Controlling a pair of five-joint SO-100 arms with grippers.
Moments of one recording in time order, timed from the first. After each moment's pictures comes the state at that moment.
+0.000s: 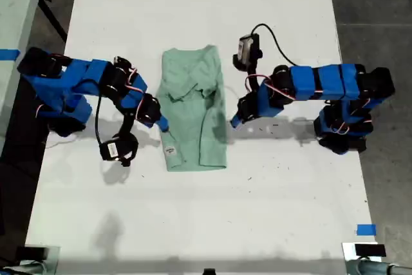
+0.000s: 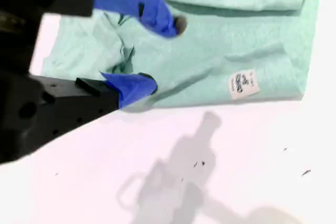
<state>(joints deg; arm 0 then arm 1) 7.8 89.6 74.4 96.6 0.5 -4.0 100.5 92.5 74.0 -20.5</state>
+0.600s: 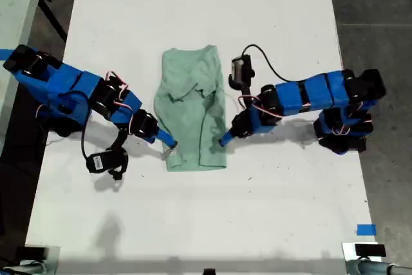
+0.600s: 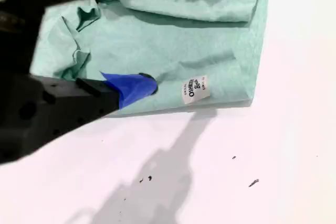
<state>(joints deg) 14.4 95.6 97.5 68.6 -1.1 -10.3 89.6 91.1 72.7 -14.0</state>
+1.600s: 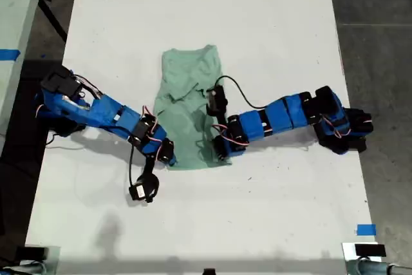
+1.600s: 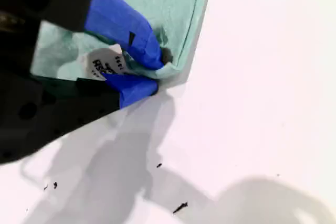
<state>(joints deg) 16.3 62.7 86.0 57.9 -9.1 -15.2 56.0 63.4 72.5 -7.5</state>
